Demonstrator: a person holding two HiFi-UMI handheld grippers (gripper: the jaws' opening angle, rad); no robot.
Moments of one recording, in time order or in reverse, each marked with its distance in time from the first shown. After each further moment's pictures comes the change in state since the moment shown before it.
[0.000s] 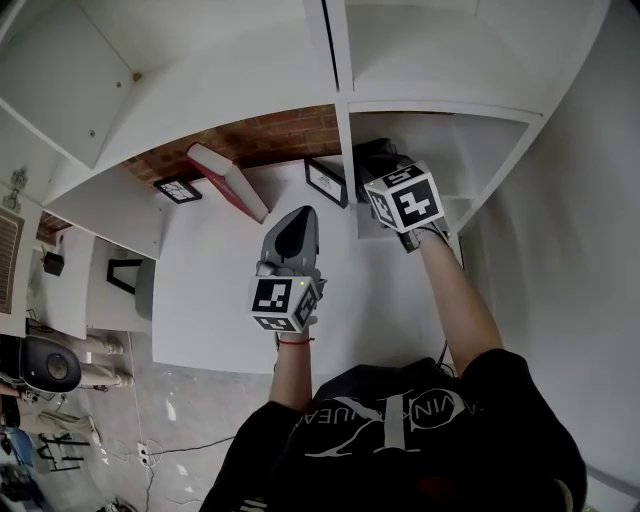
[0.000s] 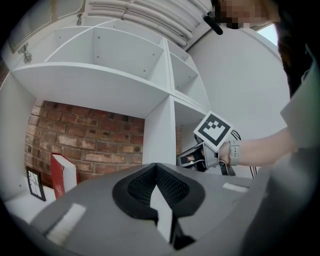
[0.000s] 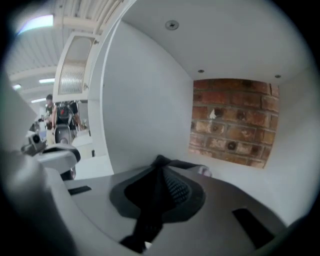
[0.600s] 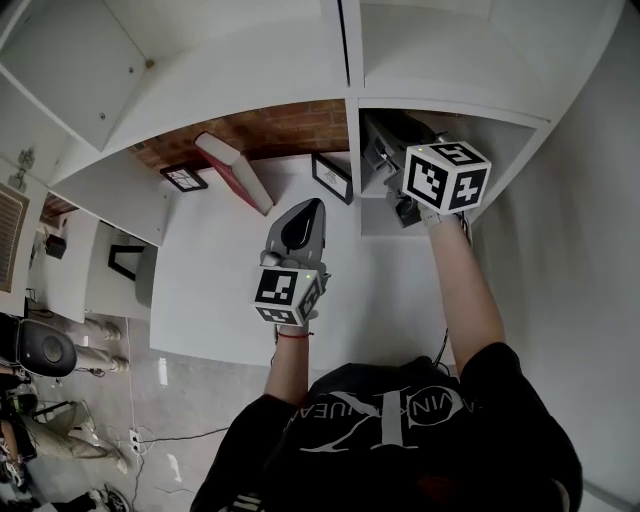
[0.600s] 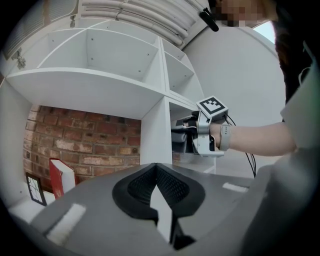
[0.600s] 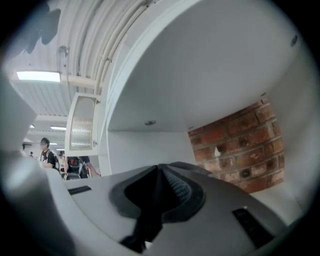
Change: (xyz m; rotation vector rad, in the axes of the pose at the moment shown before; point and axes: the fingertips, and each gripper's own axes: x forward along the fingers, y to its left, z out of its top) left arm 0.001 -0.010 0.009 0.041 0.006 -0.016; right arm -0.056 -0.014 0.107 0.225 -0.480 0.150
